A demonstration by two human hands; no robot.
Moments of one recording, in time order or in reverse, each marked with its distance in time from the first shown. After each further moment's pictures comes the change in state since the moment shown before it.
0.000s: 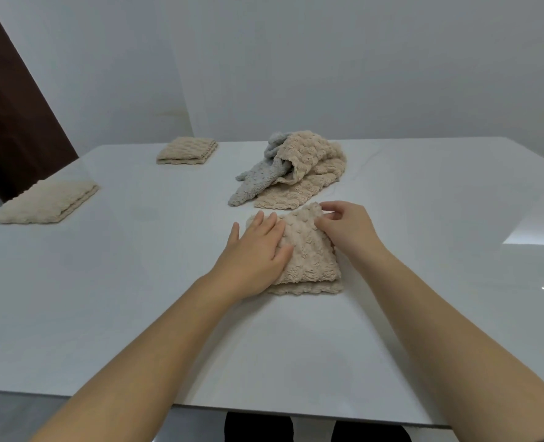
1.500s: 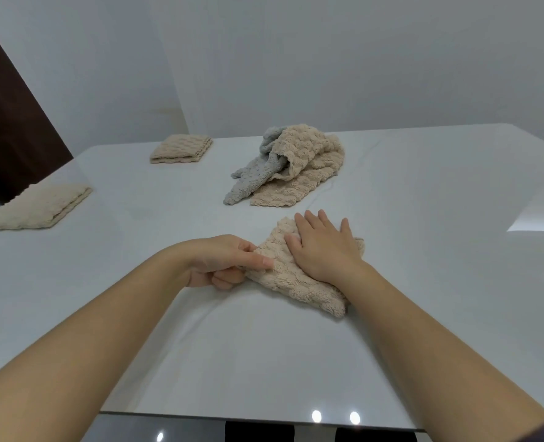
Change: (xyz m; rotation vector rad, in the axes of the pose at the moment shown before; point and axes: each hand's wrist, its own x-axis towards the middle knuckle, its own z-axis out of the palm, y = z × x) left_hand 0.001 -0.031 -0.036 -0.946 -0.609 -0.279; right_hand -0.004 0.016 0.029 -0.977 -0.271 -0.216
